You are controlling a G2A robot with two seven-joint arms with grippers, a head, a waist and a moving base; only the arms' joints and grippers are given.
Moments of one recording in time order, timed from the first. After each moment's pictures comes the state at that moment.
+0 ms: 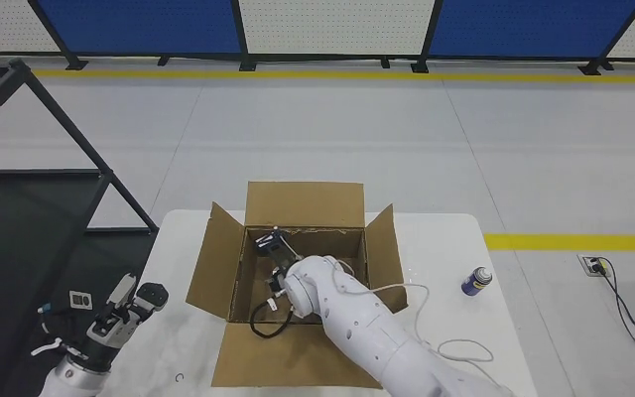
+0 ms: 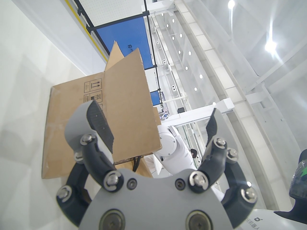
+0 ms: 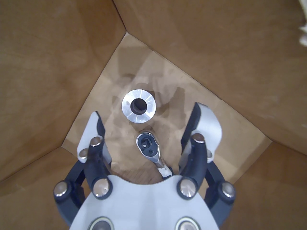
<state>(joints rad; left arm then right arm) 1.46 -1.08 -1.84 -1.68 -0.48 -0.37 -0.61 -0.21 -1.86 0.48 -0.45 -0.77 0.10 0.65</state>
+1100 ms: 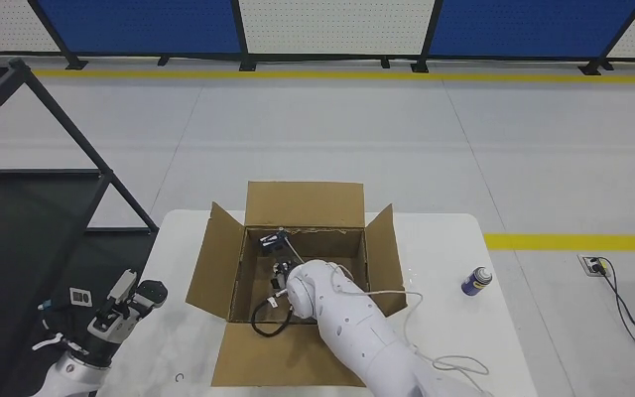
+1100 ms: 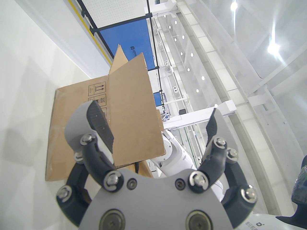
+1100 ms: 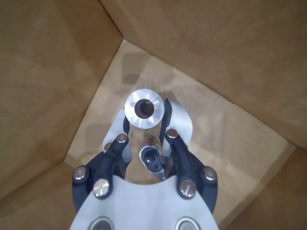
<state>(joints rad) 1.44 -1.08 -1.84 -1.66 -0.47 -0.35 -0.60 -0.17 -1.96 0.54 -0.18 -0.72 0.02 0.47</state>
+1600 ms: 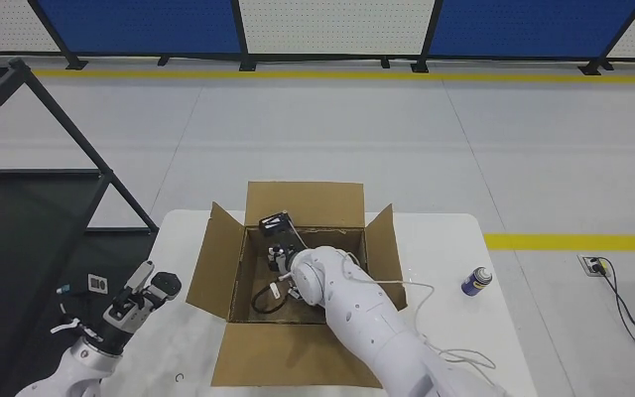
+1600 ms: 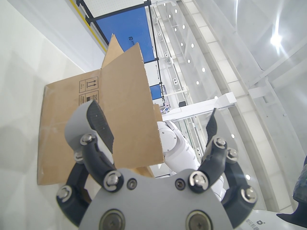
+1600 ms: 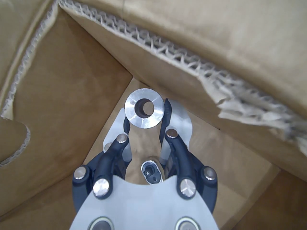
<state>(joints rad) 1.35 -1.08 -1.78 -1.64 -0.44 -0.32 -0.65 -0.14 -1.93 0.60 -0.21 -0.70 -0.07 0.39</state>
